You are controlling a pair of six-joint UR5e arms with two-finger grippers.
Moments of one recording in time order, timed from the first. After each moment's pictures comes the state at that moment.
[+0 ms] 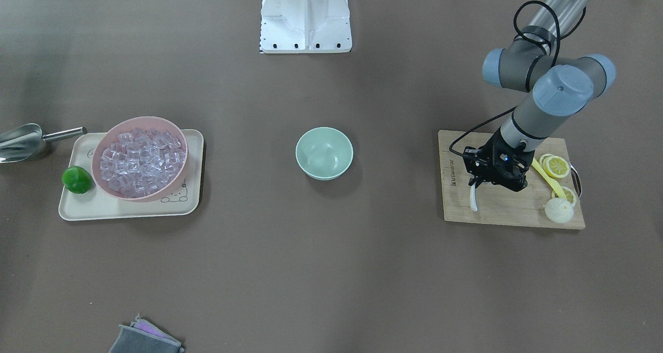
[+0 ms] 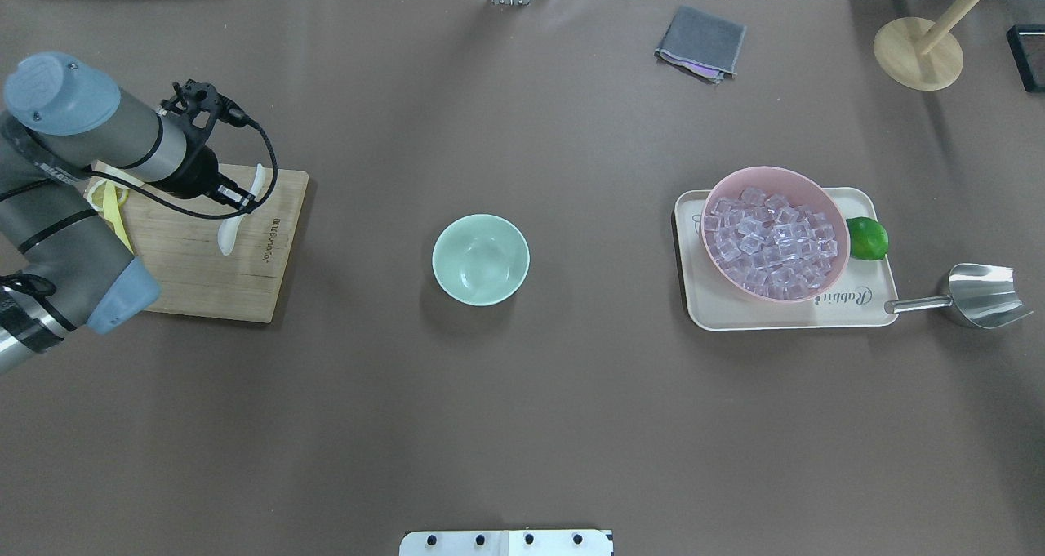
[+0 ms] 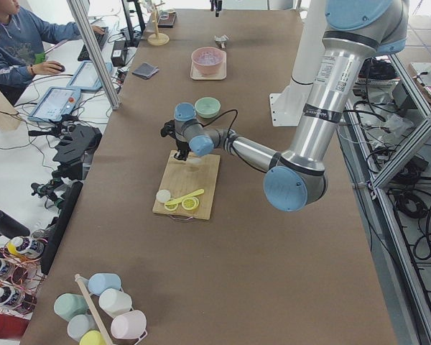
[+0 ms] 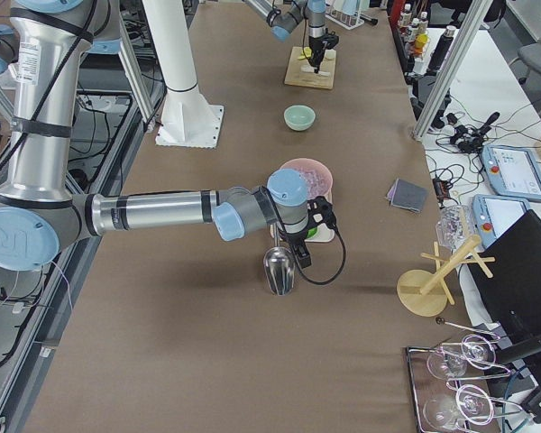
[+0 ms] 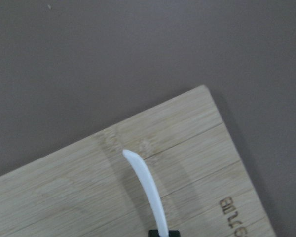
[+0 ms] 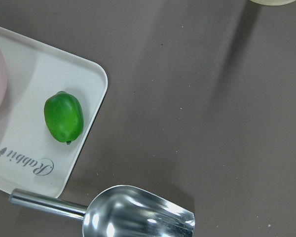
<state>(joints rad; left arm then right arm) -0.87 -1.92 -1.55 -2.05 -2.10 -0.51 1.37 -1.74 1.83 -1.25 2.35 0.03</state>
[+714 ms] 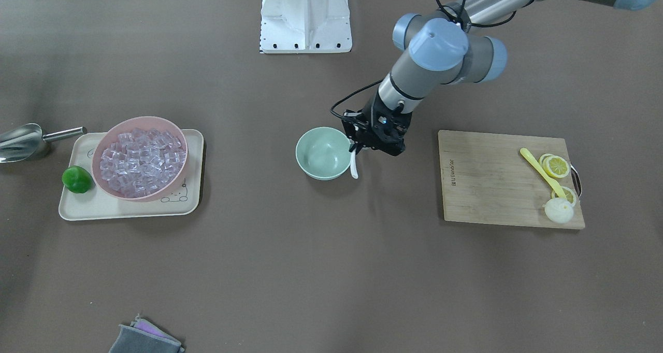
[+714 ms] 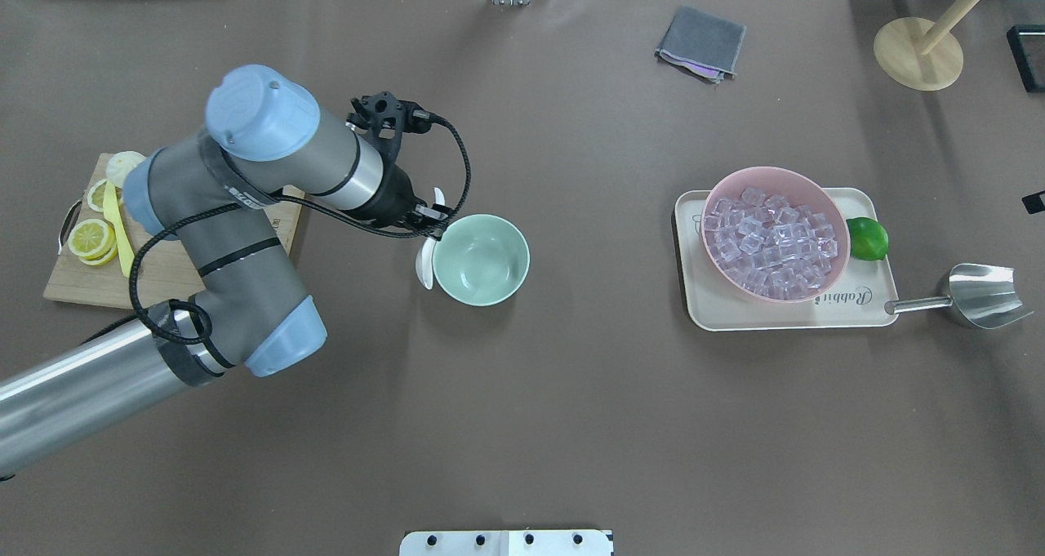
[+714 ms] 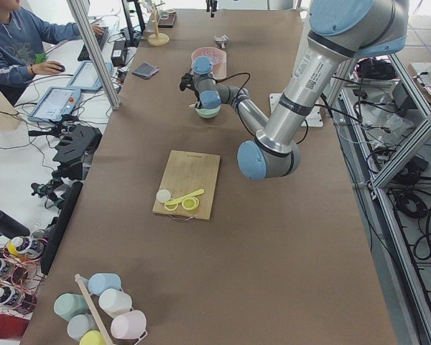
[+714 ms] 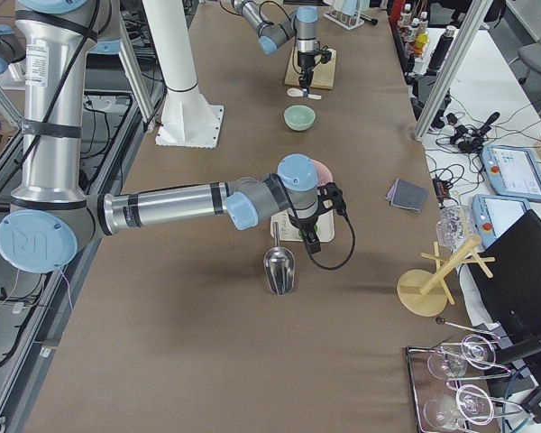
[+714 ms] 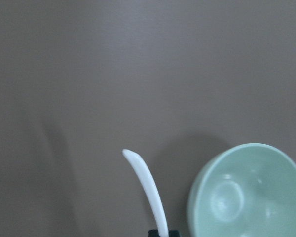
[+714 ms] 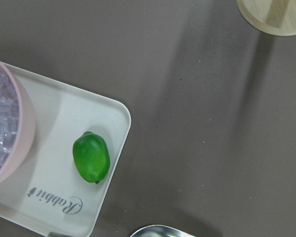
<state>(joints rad) -0.64 -2.21 -1.58 -2.01 -2.05 -0.95 1.34 -1.67 1.85 -1.25 2.36 0.17</state>
